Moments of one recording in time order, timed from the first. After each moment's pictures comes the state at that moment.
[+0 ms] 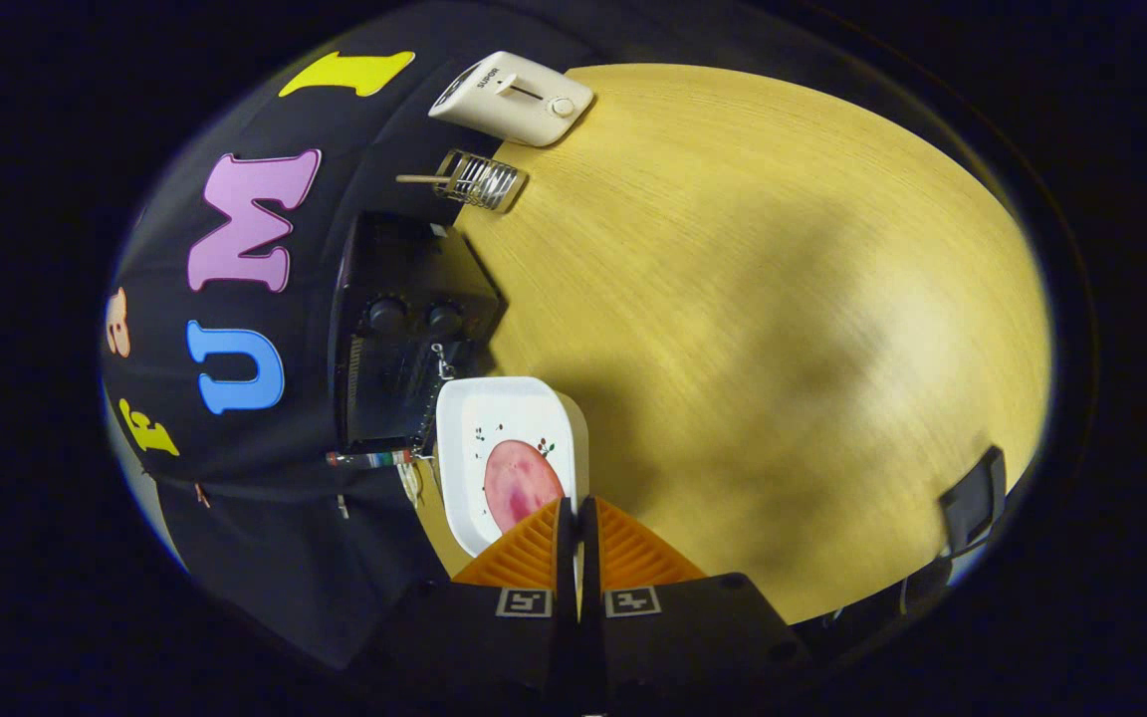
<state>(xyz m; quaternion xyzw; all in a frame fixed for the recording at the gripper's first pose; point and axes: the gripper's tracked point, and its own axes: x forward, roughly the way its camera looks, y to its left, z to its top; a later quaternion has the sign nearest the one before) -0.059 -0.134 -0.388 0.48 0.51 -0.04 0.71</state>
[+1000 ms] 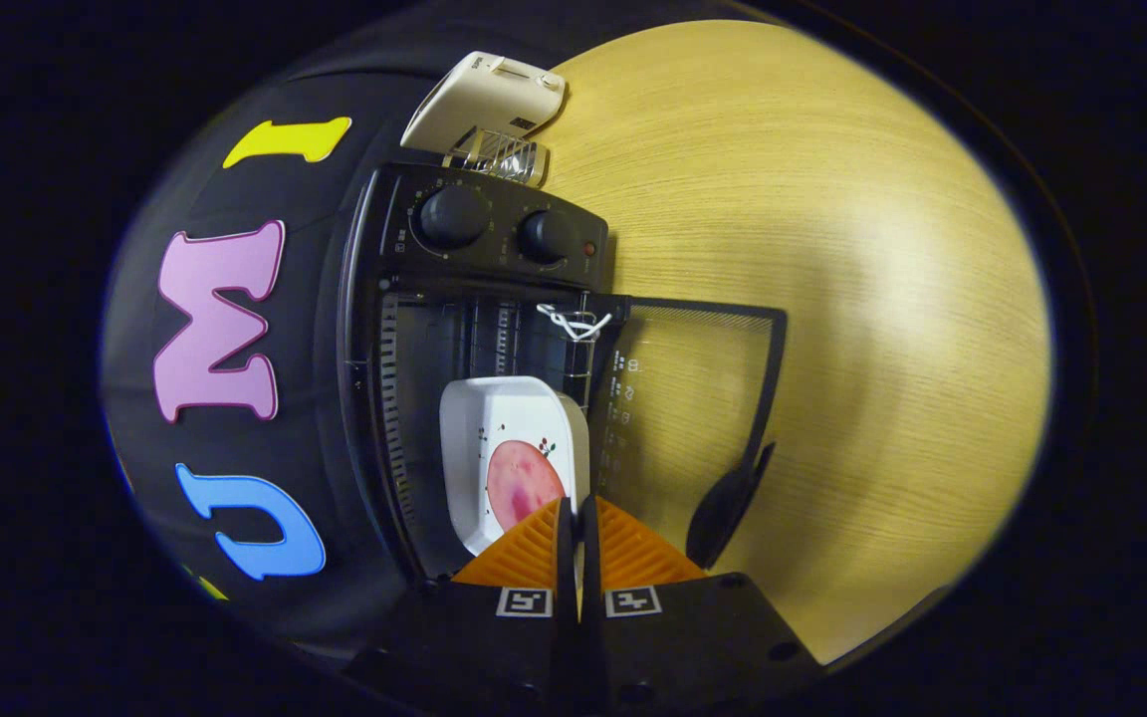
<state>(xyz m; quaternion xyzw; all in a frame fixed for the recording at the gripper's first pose) 0.115 0.078 -0.426 0.62 0.33 -0.24 0.67</state>
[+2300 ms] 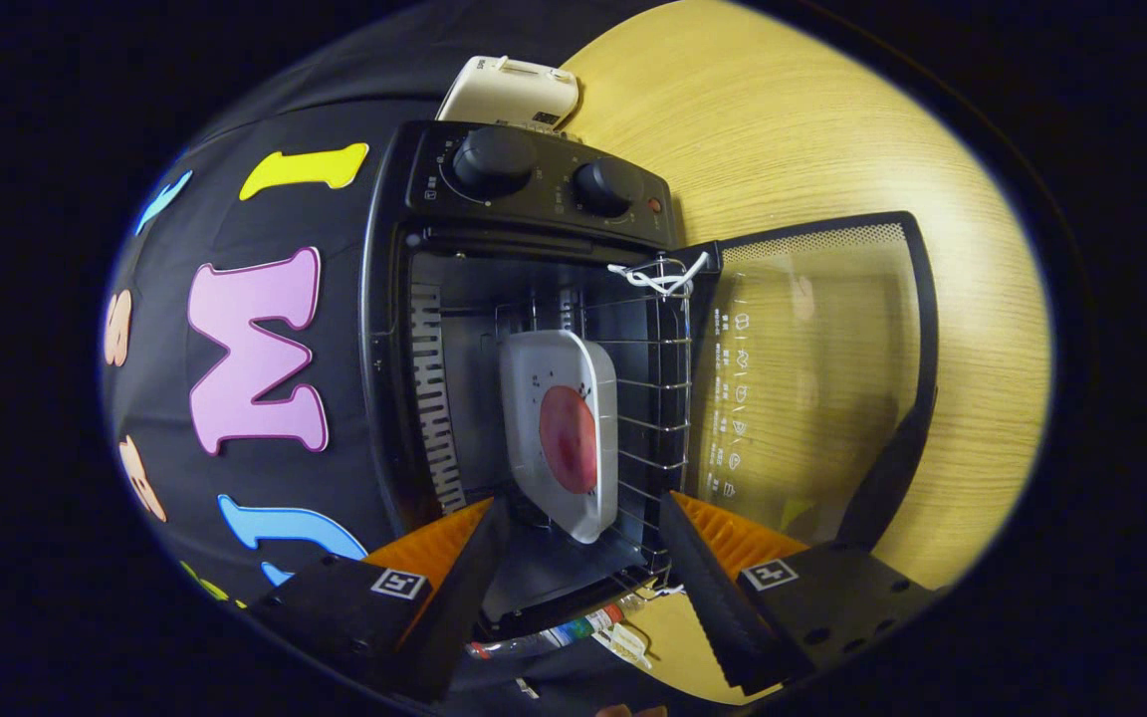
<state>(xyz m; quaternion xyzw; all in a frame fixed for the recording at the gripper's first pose) 0.158 0.105 -0.414 0.68 0.26 -0.20 0.66</state>
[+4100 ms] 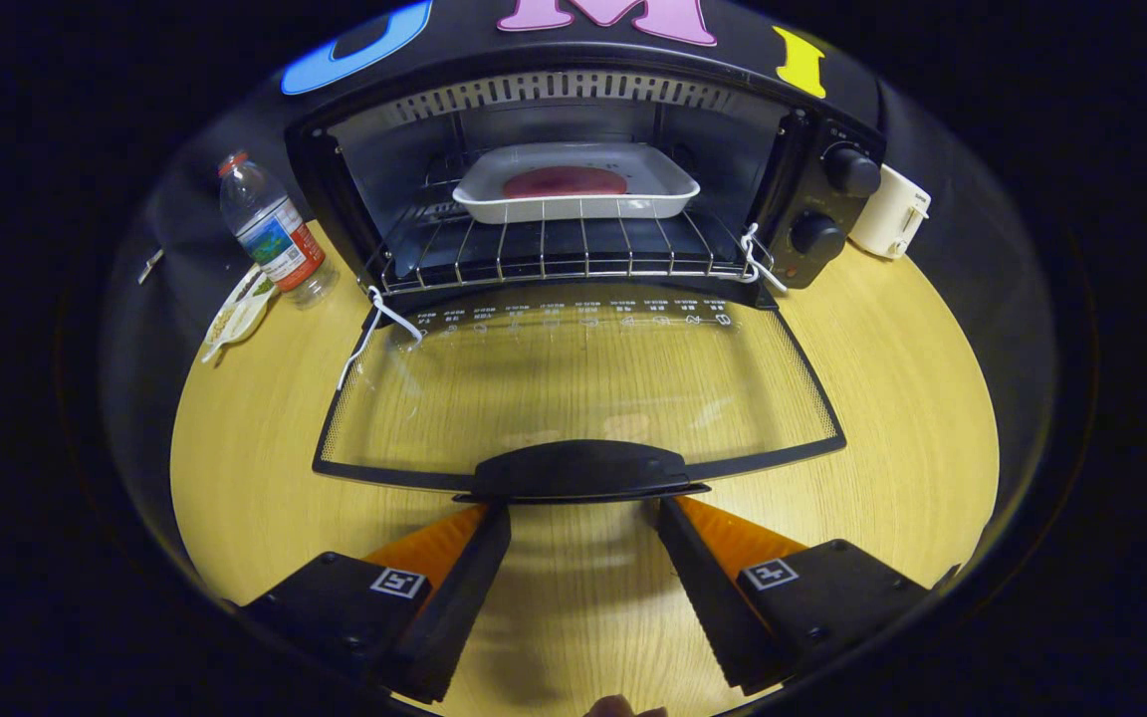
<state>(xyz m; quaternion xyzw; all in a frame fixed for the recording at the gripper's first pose) 0.019 0.087 -0.508 -0.01 0.50 -0.02 0.87</state>
